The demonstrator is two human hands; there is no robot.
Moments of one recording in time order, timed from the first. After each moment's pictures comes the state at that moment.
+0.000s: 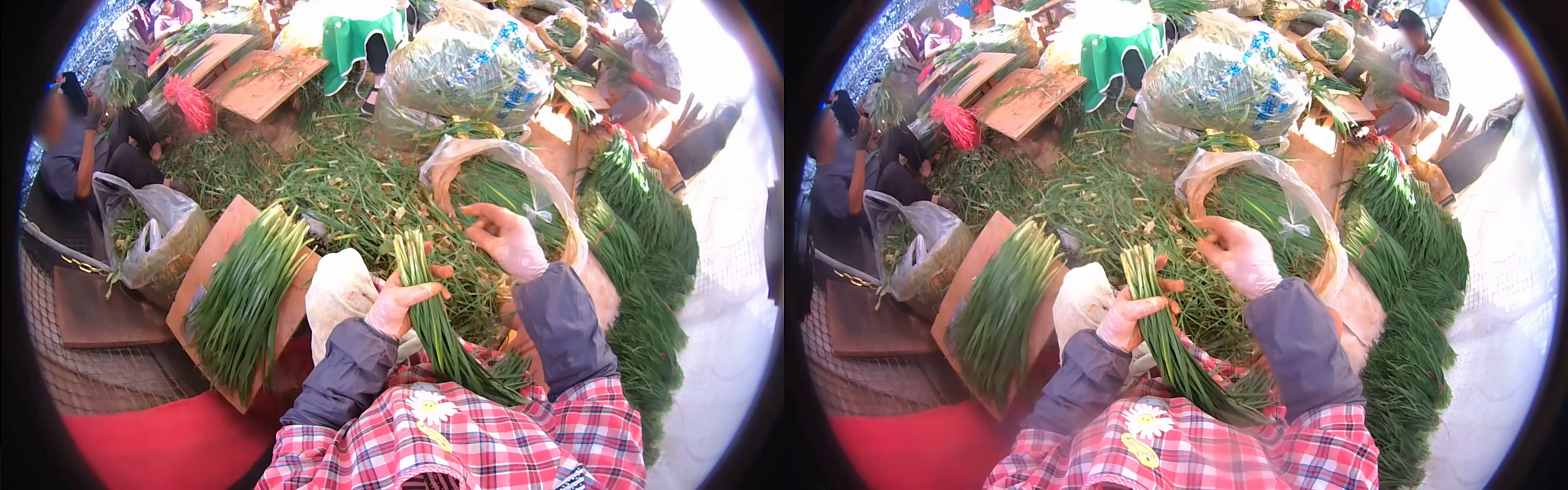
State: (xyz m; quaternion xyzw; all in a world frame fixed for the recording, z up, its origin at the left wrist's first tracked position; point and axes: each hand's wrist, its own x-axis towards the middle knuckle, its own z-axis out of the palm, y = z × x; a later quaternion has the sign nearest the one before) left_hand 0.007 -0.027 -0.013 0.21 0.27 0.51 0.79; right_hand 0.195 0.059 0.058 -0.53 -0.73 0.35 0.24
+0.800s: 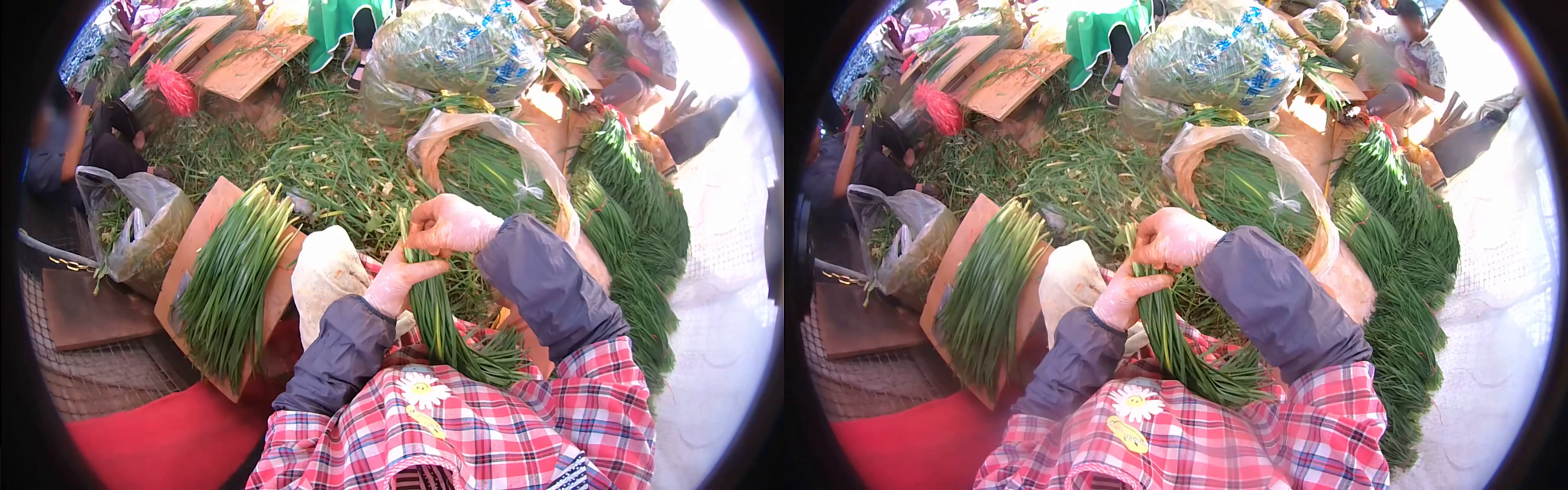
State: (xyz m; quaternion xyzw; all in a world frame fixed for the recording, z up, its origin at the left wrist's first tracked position) left_hand 0.021 -0.021 -0.022 0.24 0.32 0.49 0.77; right_hand 0.147 0.069 0.058 -0.43 -0.70 0.57 0.01
